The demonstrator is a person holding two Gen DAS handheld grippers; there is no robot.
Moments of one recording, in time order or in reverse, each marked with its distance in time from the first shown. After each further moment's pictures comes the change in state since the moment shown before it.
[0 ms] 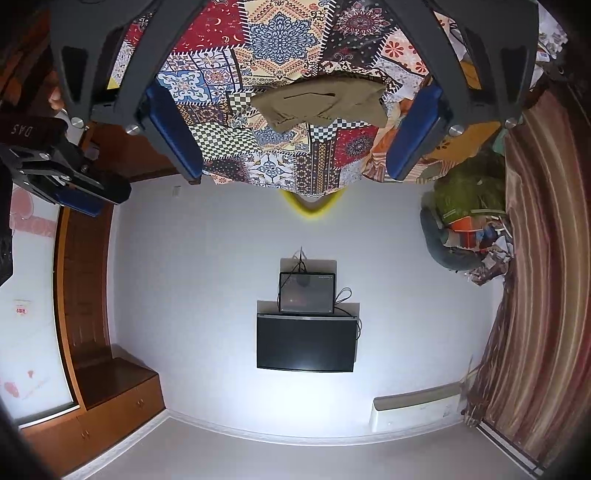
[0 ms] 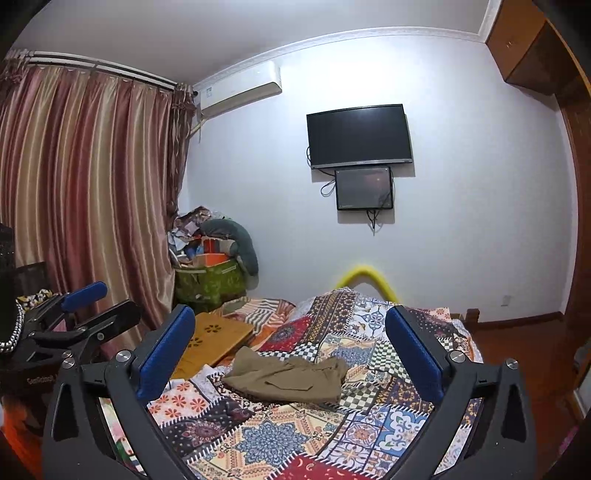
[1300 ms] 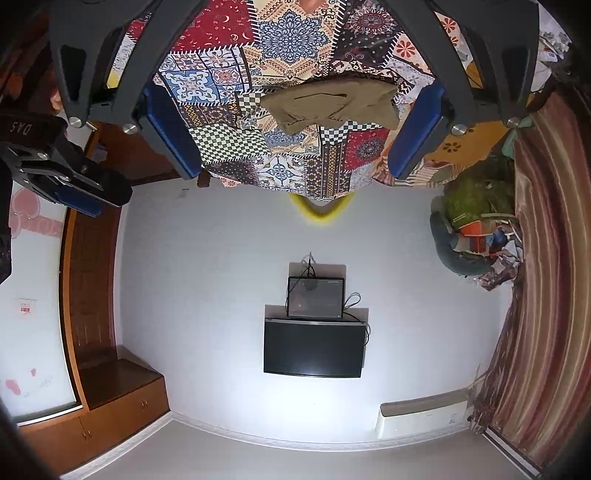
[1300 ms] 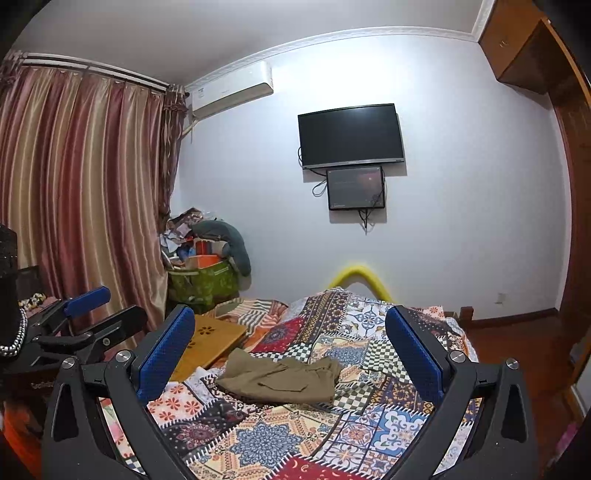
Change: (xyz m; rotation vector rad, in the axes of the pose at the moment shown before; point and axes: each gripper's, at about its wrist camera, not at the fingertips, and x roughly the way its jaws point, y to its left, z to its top) left arm 0.011 0.000 -0.002 -0.008 0.018 -0.042; right arm -0.004 -0.001 0.000 0.010 0.002 -0.034
